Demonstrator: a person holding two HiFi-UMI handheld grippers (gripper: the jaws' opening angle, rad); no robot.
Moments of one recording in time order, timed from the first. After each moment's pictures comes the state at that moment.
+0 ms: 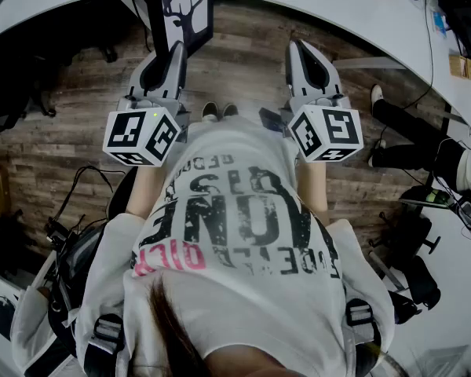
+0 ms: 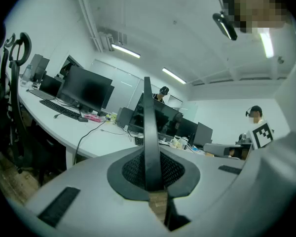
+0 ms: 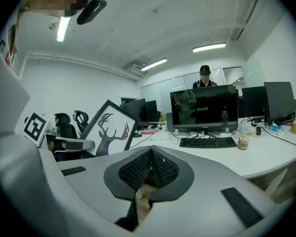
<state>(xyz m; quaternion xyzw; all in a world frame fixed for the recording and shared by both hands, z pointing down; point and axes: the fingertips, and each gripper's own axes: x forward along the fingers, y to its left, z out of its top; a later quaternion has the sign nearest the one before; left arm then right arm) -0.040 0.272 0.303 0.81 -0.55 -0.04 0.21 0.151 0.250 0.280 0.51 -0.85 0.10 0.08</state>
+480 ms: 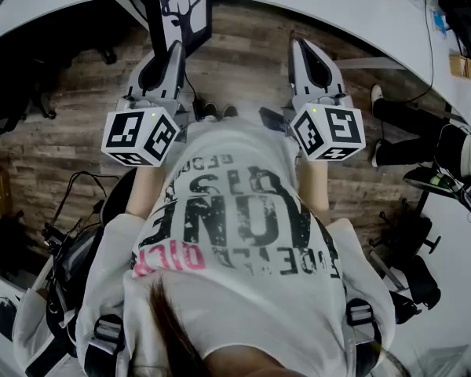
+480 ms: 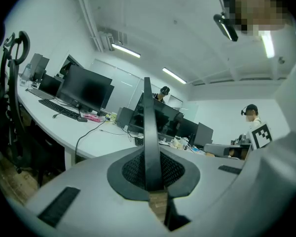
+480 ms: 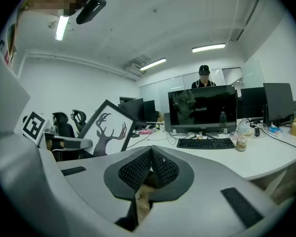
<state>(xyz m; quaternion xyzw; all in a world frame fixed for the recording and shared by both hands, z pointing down) -0.041 0.269 0.305 0.81 -0.55 -0.04 0.21 0.158 0.246 0.282 0.52 -0.85 0.10 0.09</state>
